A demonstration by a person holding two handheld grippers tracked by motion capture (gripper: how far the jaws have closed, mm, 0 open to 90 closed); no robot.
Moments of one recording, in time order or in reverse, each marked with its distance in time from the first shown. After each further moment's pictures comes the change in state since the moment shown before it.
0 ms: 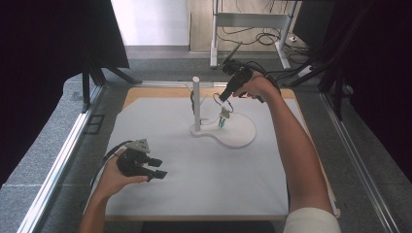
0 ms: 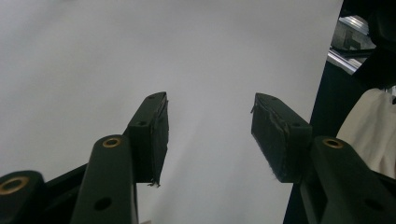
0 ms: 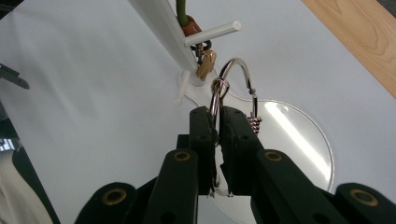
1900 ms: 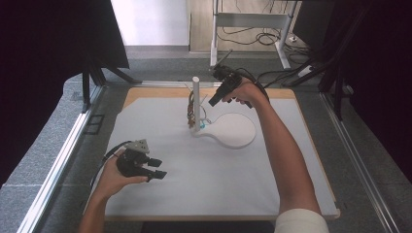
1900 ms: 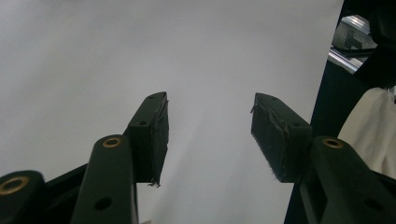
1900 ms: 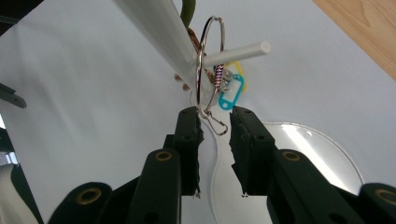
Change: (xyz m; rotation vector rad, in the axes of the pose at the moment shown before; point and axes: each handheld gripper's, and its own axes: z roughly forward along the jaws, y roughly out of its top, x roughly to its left) left arm -0.001 -0.001 0.000 0.001 0.005 0.004; right arm 0.007 0.007 0.034 -0.044 0.034 0.010
